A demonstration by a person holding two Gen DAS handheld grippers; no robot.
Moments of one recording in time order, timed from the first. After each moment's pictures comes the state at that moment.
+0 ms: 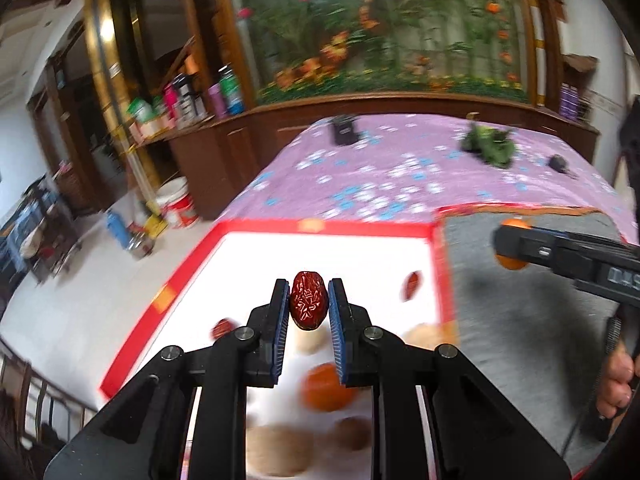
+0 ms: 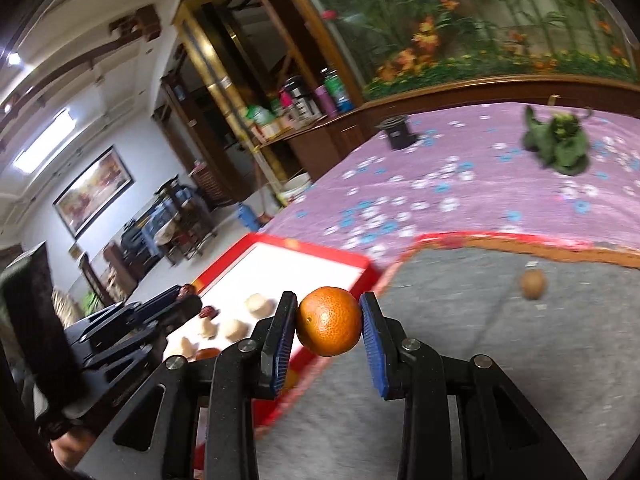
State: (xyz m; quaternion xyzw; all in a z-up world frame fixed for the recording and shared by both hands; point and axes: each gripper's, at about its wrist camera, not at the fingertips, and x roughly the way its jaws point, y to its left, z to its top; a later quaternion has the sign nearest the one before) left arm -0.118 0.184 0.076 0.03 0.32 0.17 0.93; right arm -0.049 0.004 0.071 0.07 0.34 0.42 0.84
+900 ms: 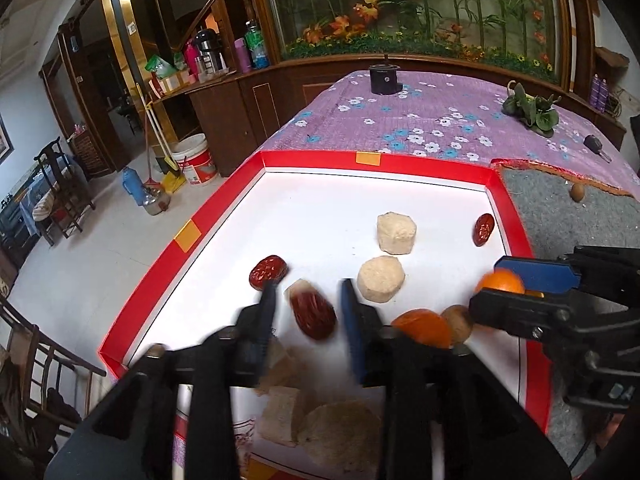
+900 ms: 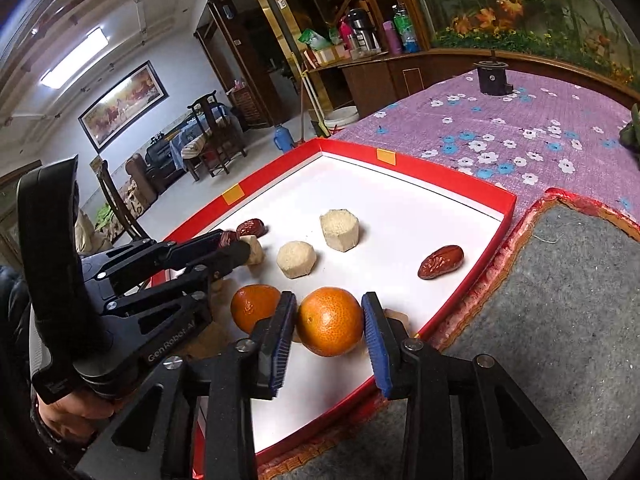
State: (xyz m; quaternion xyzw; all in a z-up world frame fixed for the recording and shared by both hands) left arm -0.123 0.216 0.040 0.01 0.38 0.20 0.90; right arm -0.080 0.088 0.035 -0.04 0.39 0.48 0.78
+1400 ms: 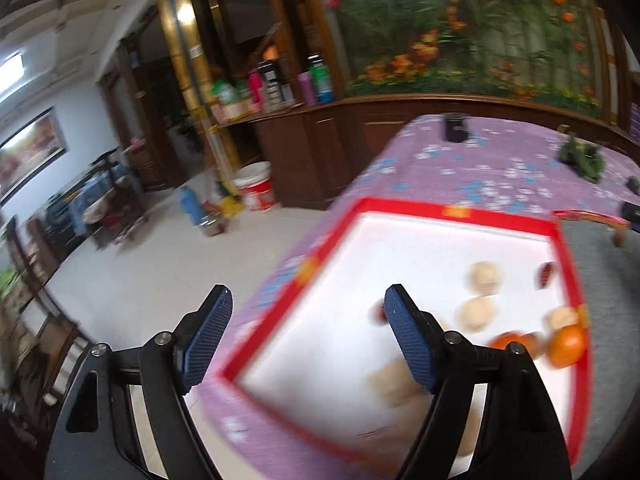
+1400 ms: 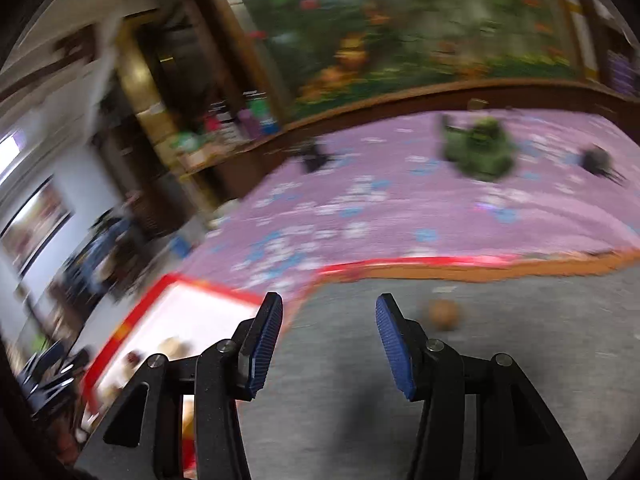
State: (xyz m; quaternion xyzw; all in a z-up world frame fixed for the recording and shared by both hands) left arm -0.173 0.275 0.072 0.01 0.31 0.32 0.90; right arm 0.007 -0.053 0.059 0.10 0.34 0.23 0.90
